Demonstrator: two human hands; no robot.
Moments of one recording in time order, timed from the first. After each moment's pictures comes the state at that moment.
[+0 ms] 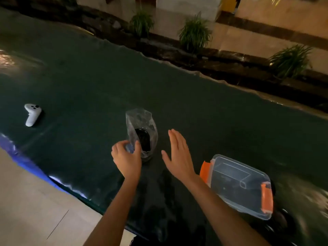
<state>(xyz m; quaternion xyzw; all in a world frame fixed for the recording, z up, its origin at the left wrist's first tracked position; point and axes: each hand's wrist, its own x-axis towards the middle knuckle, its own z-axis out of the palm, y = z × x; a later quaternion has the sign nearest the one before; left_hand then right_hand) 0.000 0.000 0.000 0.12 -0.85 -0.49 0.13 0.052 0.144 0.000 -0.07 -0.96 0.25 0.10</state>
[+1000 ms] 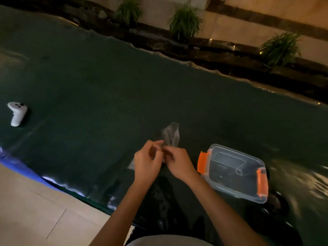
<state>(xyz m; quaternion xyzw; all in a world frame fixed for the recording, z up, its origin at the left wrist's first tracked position) 0.038 0.018 0.015 -0.14 -0.79 -0.59 -0.02 0.078 0.133 0.027 -0.13 -0.87 0.48 -0.02</state>
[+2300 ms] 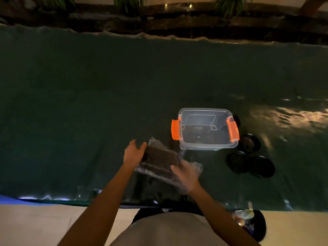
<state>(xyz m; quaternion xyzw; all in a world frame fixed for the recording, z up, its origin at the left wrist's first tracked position) 0.041 0.048 -0.092 -0.09 -0.90 -0.28 -0.31 0.233 0.141 -0.093 -0.45 -0.70 0.56 -0.01</state>
